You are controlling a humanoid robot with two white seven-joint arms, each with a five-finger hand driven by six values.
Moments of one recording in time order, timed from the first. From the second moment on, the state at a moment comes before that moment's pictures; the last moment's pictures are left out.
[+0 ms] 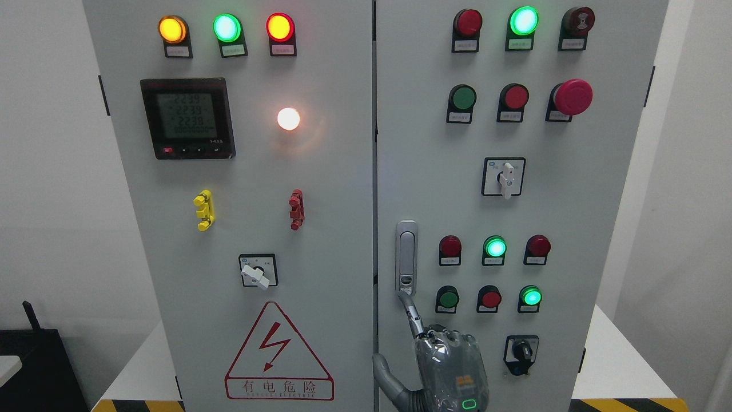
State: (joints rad) left arm -0.05 -0.04 0.00 0.00 0.12 -0.12 -0.14; right arm -0.30 0.13 0.30 -1.63 1.36 0.06 -0.26
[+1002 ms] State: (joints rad) left arm -0.05 -0.04 0.00 0.00 0.12 -0.12 -0.14; right arm -0.31 0.13 0.28 -1.61 1.36 0.06 -0.26
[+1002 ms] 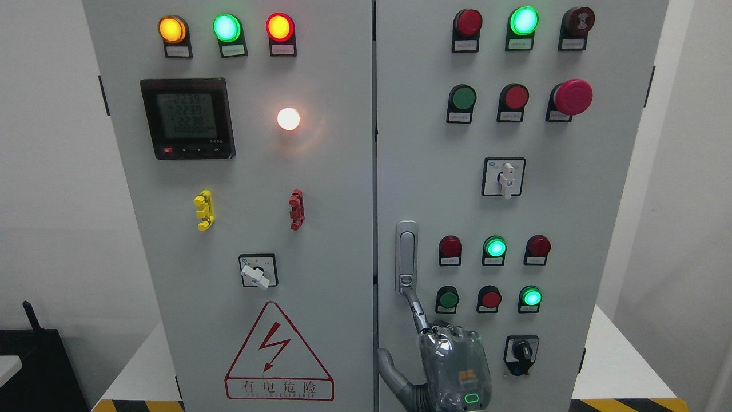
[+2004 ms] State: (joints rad) left arm -0.05 -0.04 0.00 0.00 0.12 -0.12 -0.14; right arm -0.30 0.13 0.28 -1.61 1.35 0.05 -0.23
